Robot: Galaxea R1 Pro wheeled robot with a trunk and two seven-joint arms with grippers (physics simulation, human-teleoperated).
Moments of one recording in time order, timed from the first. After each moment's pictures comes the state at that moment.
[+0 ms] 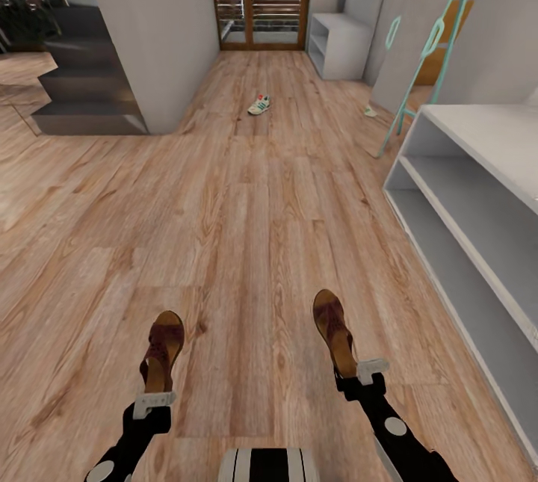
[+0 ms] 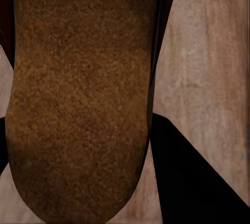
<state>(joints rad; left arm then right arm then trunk) -0.21 0.05 0.09 -0.82 0.05 -0.14 -0.11 -0.45 -0.02 0.04 -0.52 0.13 -0.27 -0.01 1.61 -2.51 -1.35</state>
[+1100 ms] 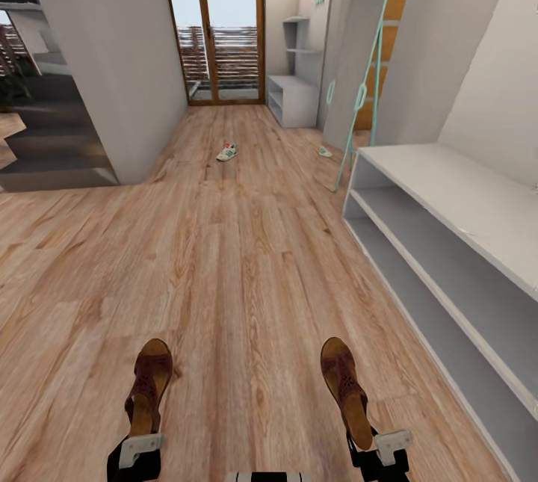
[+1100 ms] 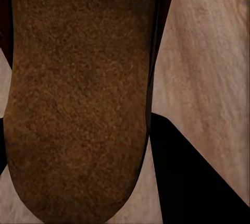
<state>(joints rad) -0.11 0.05 0.09 -0.72 0.05 -0.33 -0.04 -0.26 -0.05 0.04 -0.38 0.13 -0.58 -0.01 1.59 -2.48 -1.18</state>
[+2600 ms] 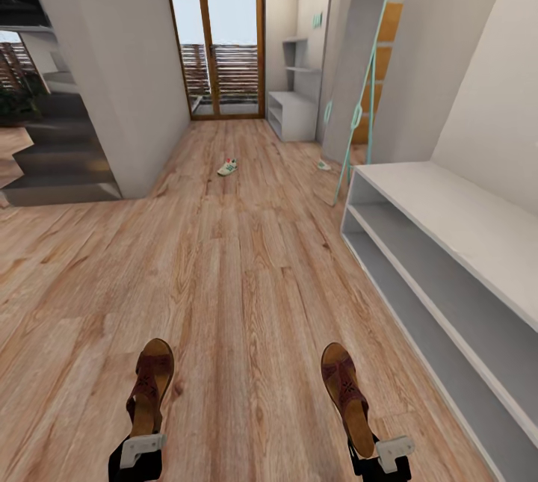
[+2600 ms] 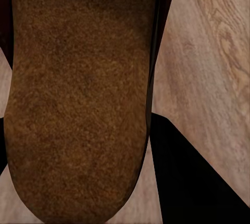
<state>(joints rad) -0.11 0.04 0.09 -0.72 0.05 -0.34 -0.05 -0.26 -0.05 0.03 -0.35 0.13 -0.58 -0.01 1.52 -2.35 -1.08</state>
